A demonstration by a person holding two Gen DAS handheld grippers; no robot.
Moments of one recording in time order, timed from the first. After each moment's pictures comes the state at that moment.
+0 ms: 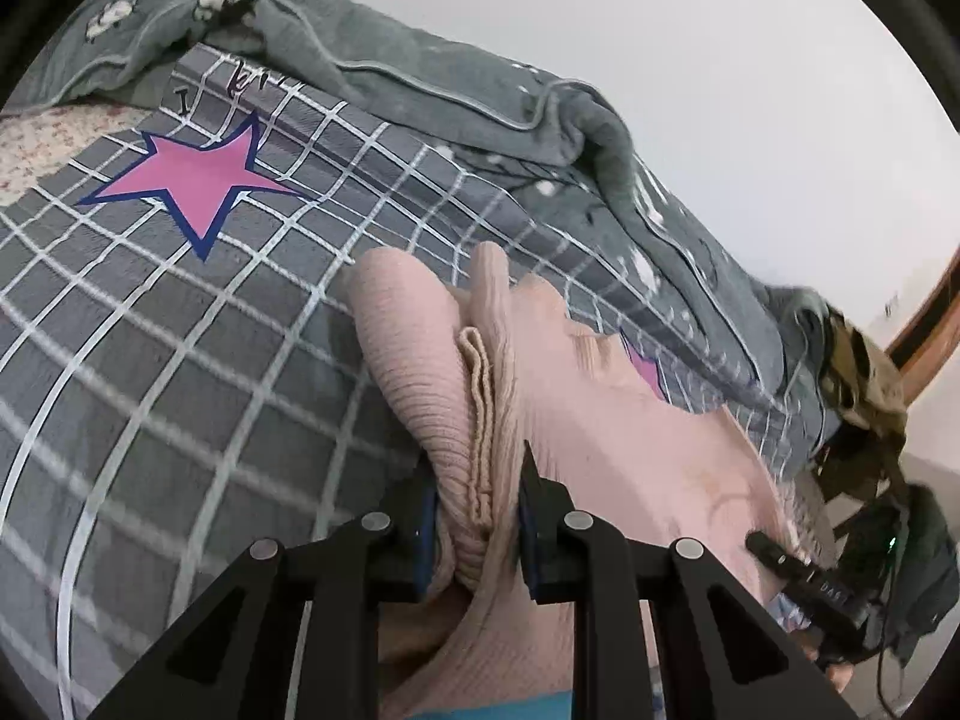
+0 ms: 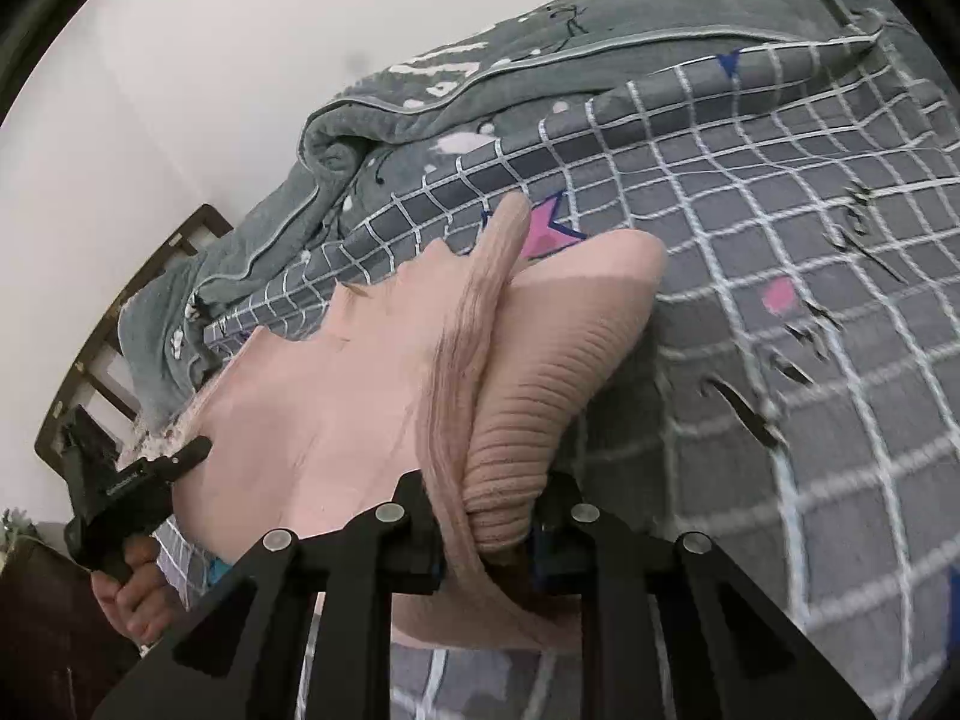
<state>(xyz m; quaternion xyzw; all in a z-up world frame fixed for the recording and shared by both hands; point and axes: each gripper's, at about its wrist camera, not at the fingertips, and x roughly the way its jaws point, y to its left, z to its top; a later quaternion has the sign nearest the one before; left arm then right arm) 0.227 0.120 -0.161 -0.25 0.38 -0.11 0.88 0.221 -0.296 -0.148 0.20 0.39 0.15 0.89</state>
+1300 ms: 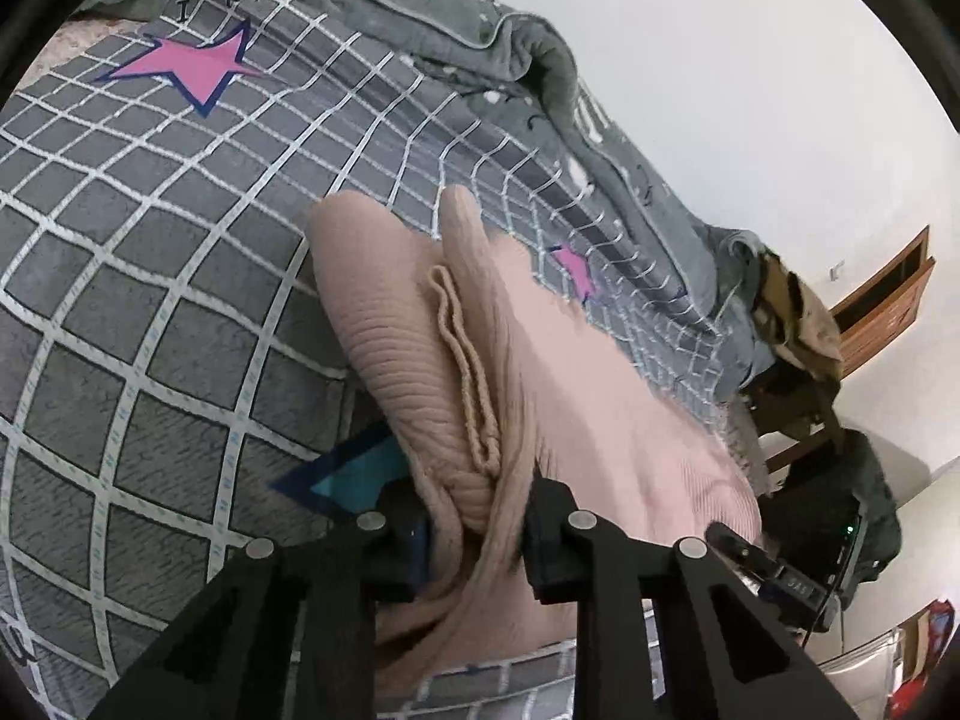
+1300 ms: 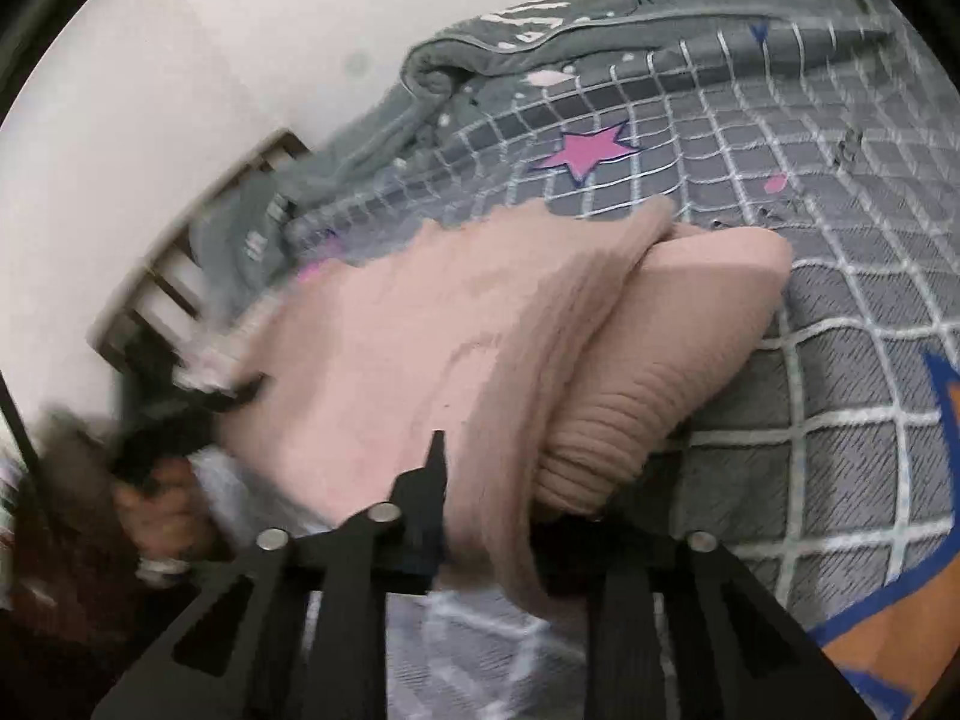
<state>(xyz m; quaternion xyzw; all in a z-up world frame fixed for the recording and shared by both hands) 0.157 0.117 -0.168 -0.29 0.43 -0.20 0.83 0.122 -0.307 -0.148 0.23 0.43 0.28 0.83</state>
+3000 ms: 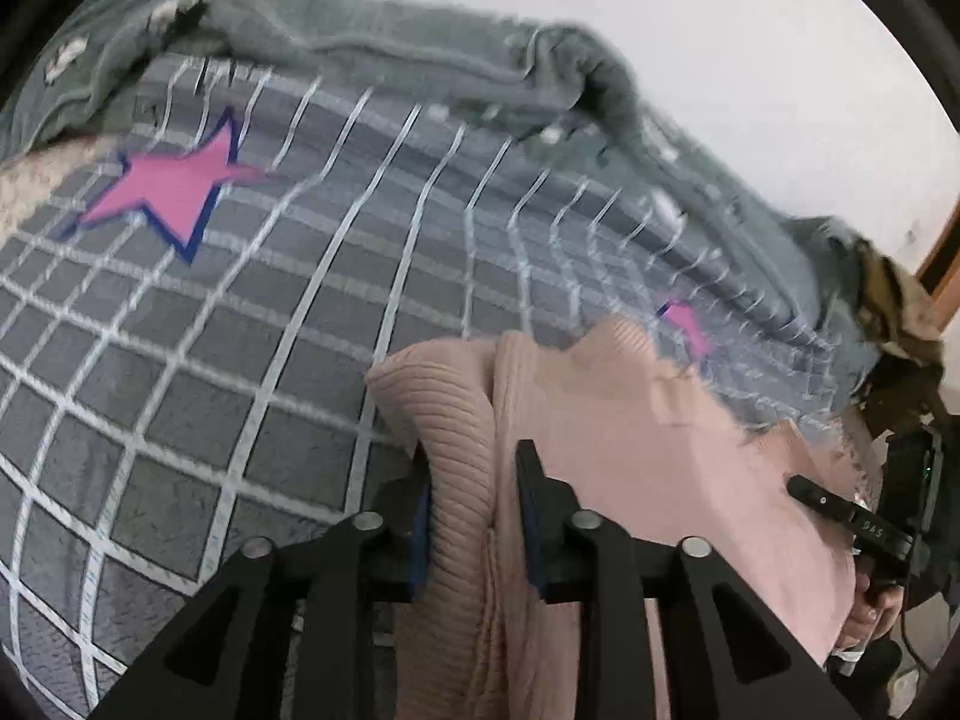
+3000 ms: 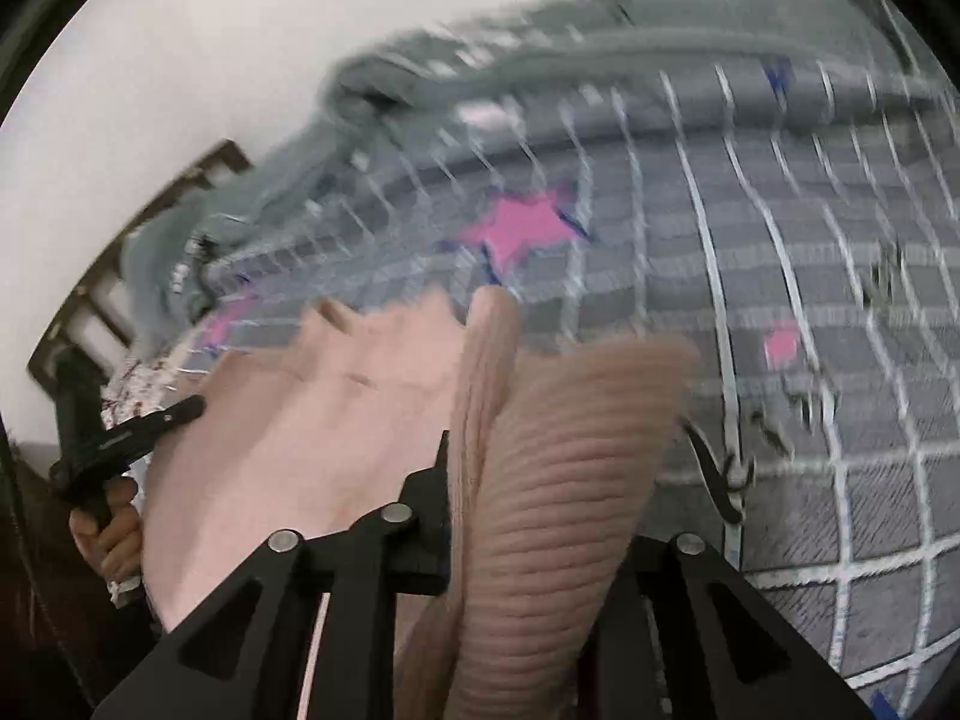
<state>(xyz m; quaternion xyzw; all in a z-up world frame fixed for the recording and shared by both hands) 0.256 0.115 -0.180 -0.18 0.43 -0.11 0.88 0.257 -0.309 -0.172 0.14 0.44 0.18 0.87</state>
